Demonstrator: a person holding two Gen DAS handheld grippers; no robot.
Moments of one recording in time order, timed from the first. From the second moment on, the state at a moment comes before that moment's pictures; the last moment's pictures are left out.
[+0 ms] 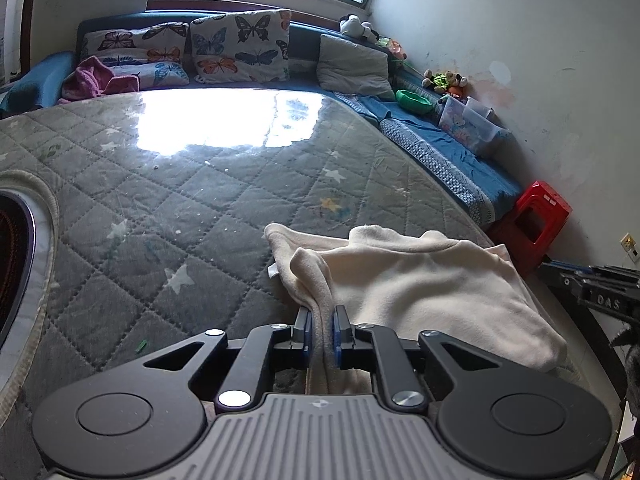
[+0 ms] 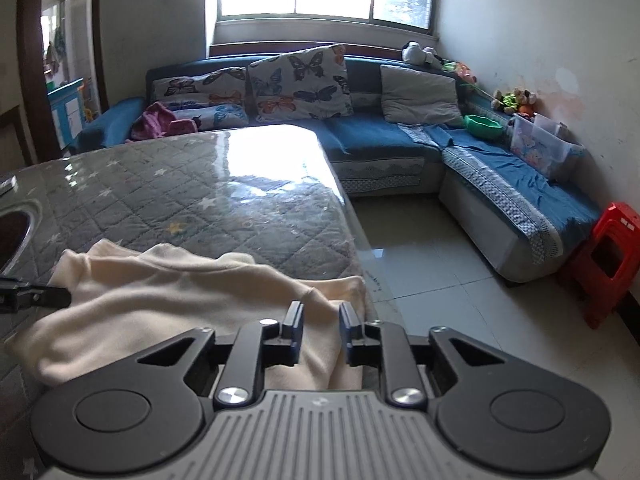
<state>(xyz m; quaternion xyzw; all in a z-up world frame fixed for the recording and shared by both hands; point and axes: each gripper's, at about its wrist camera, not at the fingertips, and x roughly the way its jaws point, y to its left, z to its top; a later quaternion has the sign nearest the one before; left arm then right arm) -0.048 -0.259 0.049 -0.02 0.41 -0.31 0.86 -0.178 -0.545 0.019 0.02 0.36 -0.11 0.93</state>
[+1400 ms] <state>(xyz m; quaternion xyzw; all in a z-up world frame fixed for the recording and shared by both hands) -0.062 -0.281 0.046 0.04 0.39 -0.33 0.86 -0.089 -0.500 -0.009 0.01 0.38 -0.01 0.93</state>
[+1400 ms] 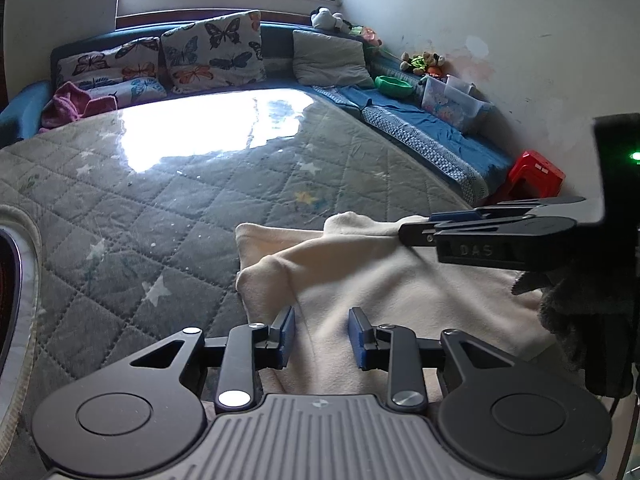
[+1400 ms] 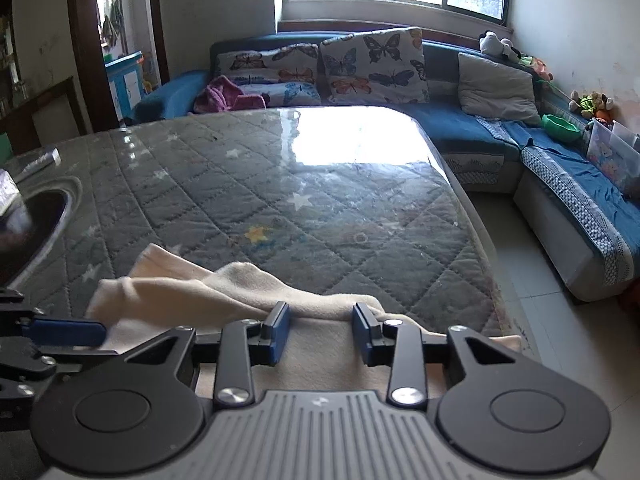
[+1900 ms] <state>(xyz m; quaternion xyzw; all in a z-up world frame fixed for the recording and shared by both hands) -0.070 -0.274 0.051 0.04 0.39 -0.33 0.86 -0.105 -0.492 0.004 0.00 0.36 -0.02 0.93</state>
